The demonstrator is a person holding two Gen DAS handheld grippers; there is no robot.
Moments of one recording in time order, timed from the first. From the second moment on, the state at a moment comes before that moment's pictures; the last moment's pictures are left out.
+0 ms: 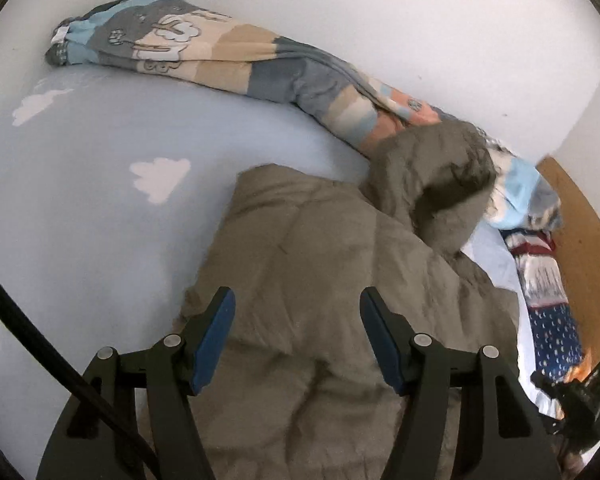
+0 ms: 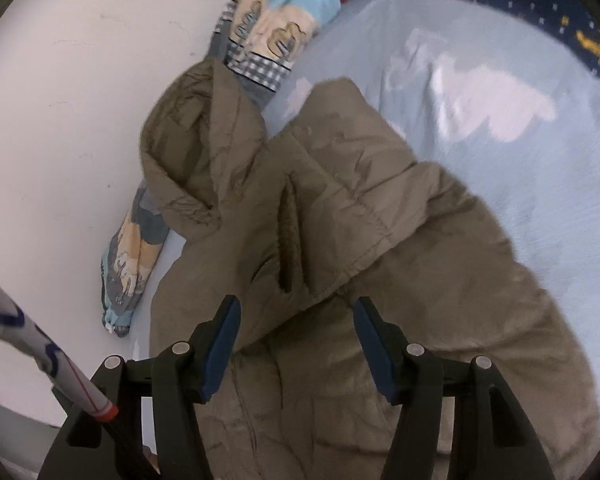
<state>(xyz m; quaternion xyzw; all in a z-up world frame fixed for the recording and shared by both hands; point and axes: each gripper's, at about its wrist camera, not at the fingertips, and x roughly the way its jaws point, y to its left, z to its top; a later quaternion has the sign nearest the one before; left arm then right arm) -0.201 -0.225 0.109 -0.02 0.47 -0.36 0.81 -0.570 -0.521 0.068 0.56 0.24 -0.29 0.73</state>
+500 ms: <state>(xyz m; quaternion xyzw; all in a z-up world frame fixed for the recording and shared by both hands) -0.202 -0.255 0.060 0.14 0.49 -0.31 0.80 -0.505 -0.514 0.046 0.44 0.36 -0.37 0.73</state>
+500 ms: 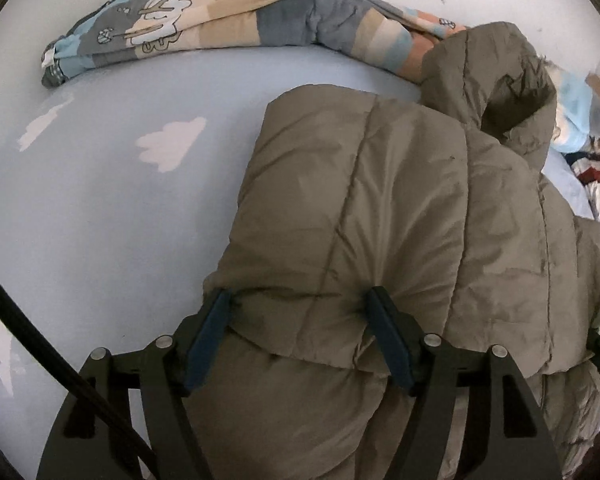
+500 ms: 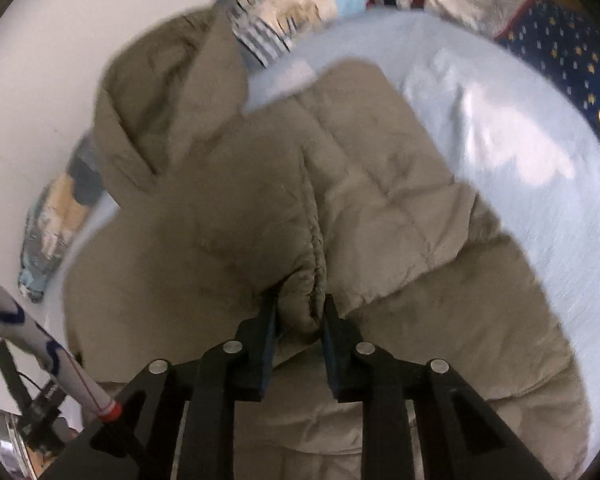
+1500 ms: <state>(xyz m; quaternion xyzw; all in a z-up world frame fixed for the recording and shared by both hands) -0.268 -0.291 0.091 0.18 0.41 -0.38 0.81 -0.470 -0.494 0.056 0.34 0.40 -0.37 0.77</state>
